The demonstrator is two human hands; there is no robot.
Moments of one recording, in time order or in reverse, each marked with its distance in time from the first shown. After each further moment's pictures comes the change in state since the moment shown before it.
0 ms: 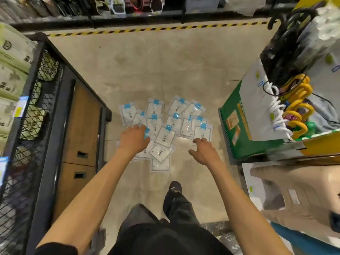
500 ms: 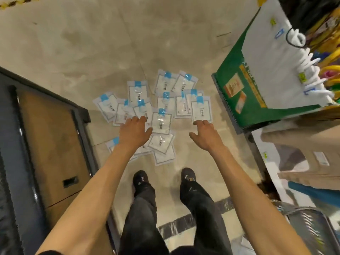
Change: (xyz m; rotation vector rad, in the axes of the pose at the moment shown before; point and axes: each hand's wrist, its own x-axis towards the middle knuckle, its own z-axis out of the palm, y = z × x) left_hand 0.186 -0.057 0.073 0.035 -0.144 0.211; right_hand 0.150 -0.034 0.065 0.119 0.044 0.215
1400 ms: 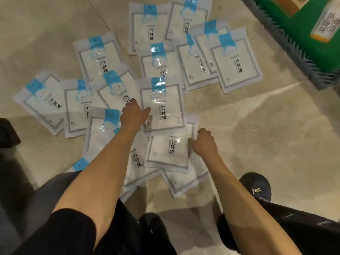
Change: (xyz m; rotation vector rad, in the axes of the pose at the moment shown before) left_hand 0.432 -0.128 0.438 -0.249 -0.038 -0.121; right_hand 0.383 0.105 0.492 0.503 0.046 0.458
